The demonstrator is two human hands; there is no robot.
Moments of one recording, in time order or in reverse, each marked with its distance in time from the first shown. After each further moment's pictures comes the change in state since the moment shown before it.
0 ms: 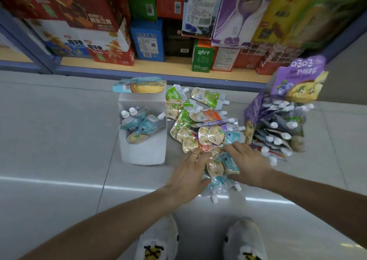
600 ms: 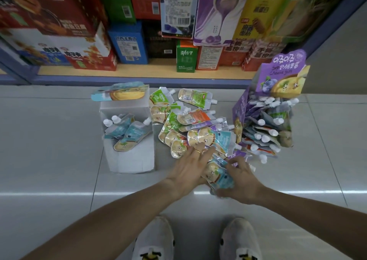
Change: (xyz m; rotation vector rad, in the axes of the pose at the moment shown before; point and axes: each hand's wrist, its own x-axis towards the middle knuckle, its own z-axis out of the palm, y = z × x) left_hand 0.046 -0.003 0.018 0.229 -0.112 0.168; right_hand -0.030 -0.008 0.035 0.371 -0.105 0.278
